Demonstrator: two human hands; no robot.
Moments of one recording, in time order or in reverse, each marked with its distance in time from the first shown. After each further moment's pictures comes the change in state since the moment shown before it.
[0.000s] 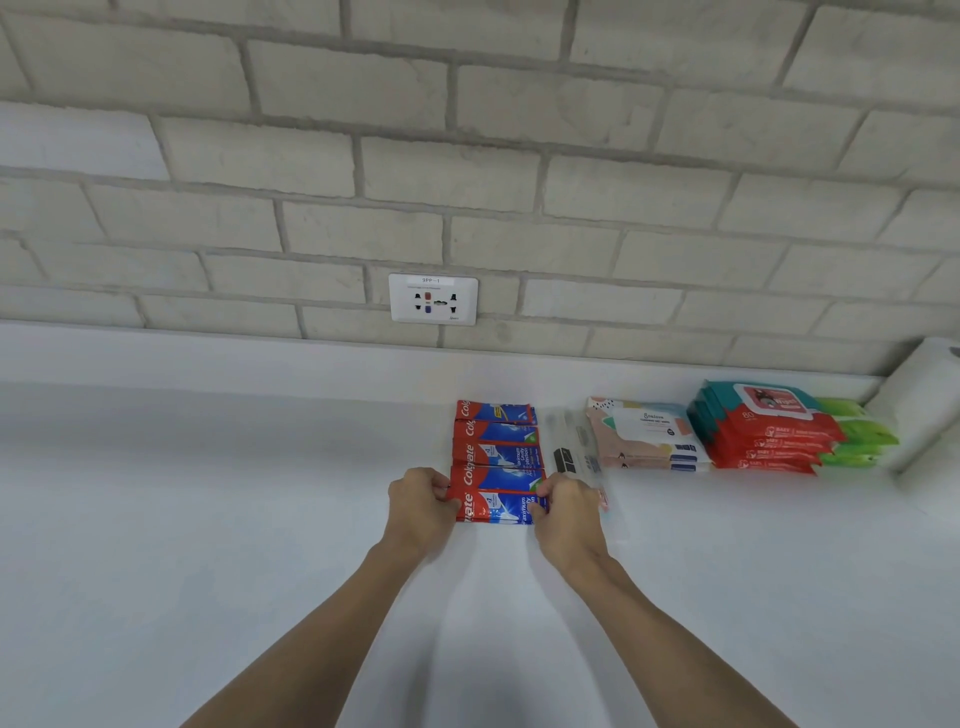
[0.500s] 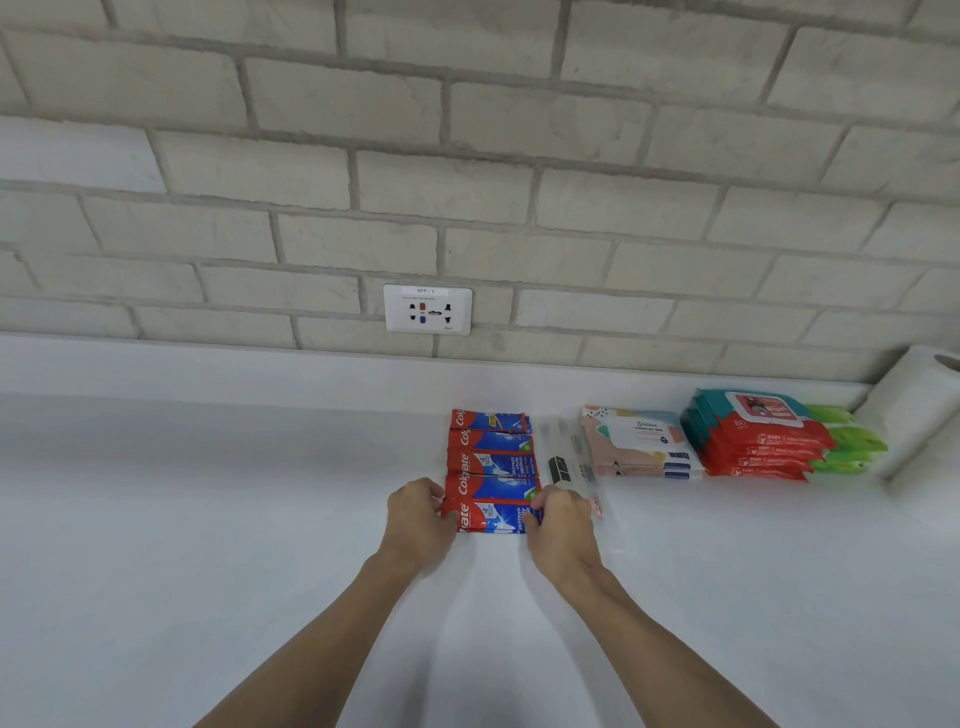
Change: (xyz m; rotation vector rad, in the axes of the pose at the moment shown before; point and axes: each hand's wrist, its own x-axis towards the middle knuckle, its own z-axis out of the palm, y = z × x) left_hand -0.001 -0.001 0.002 0.112 -0.008 0.039; right_hand -0.003 -0.004 0.000 -0.049 0.010 -0.027
